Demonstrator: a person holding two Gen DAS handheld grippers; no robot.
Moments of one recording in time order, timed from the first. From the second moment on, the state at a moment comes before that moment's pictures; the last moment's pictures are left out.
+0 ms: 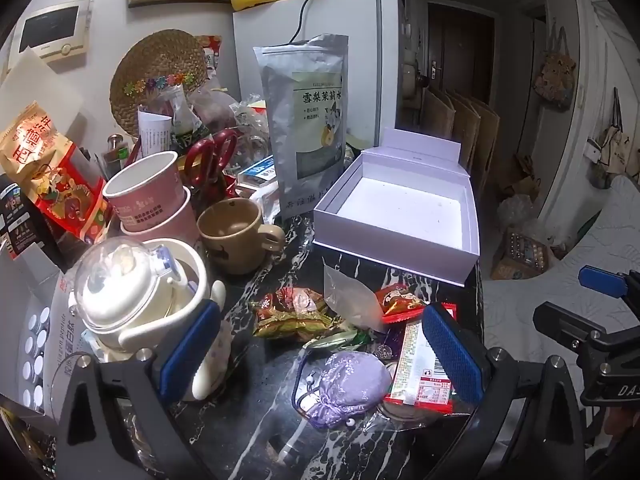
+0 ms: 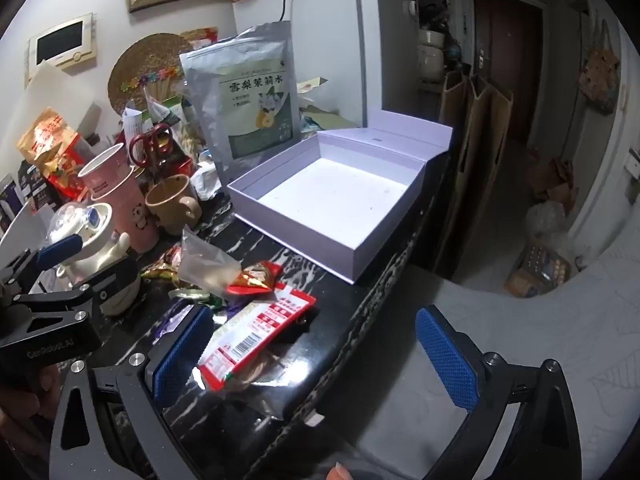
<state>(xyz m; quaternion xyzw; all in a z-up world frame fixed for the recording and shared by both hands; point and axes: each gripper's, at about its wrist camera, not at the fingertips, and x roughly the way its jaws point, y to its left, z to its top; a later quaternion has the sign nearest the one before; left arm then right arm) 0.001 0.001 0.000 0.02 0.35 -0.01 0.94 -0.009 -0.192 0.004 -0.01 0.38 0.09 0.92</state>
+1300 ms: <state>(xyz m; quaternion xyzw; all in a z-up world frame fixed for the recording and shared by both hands) 0.001 0.007 -0.002 0.00 0.35 -0.02 0.94 -0.009 -0.198 0.002 -0.02 0.39 0.08 0.92</state>
